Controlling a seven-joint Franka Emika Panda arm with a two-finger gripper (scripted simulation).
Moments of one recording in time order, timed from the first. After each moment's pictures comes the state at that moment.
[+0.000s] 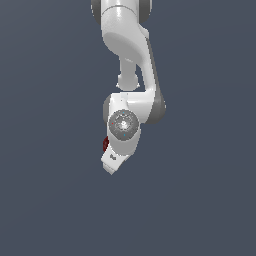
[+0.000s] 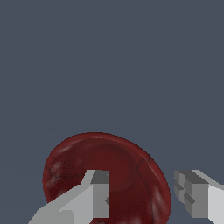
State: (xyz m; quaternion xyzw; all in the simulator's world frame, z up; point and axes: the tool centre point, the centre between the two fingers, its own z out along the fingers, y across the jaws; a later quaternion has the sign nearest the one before) arm 0.040 -0.018 0.104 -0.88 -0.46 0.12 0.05
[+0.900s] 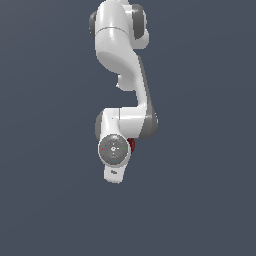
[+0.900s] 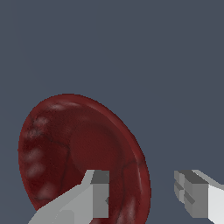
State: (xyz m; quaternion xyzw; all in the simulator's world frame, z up) arm 0.044 -0.039 0.072 -0.75 -0.64 0.15 0.12
